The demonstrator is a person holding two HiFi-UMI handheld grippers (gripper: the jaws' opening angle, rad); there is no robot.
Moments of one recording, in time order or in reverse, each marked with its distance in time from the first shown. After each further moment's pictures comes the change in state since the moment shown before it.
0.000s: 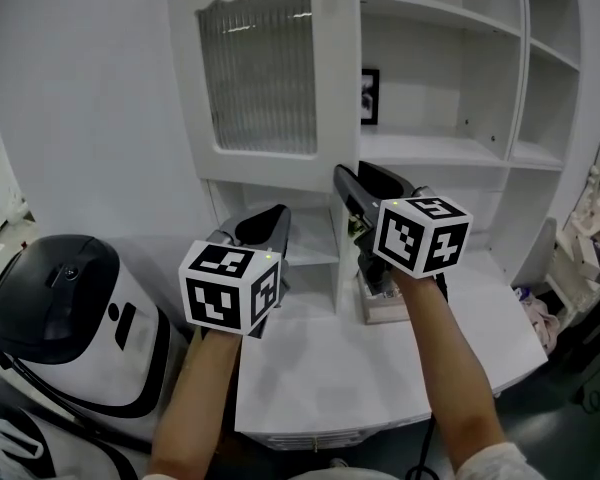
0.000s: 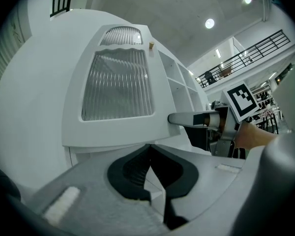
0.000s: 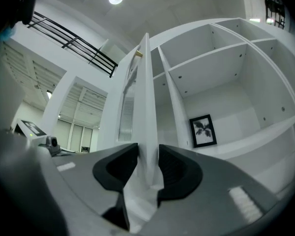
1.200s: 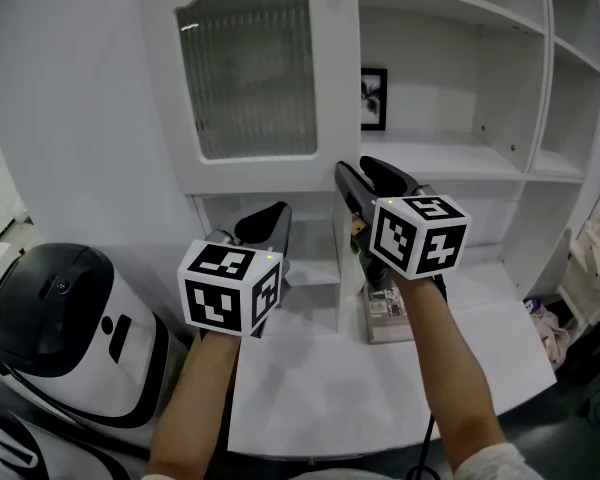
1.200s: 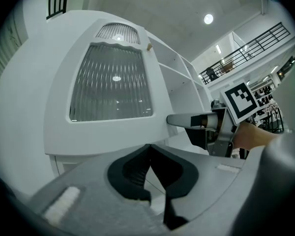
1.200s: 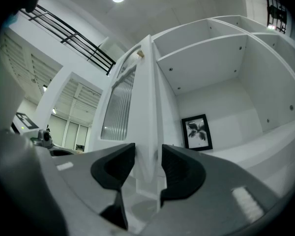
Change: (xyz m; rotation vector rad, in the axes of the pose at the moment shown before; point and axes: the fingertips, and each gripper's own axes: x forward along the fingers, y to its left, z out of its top) left arm 0.056 0.025 0.002 0.034 -0.002 0.034; right arm 0.049 -0.050 -0.005 -0.041 -0.016 -0.044
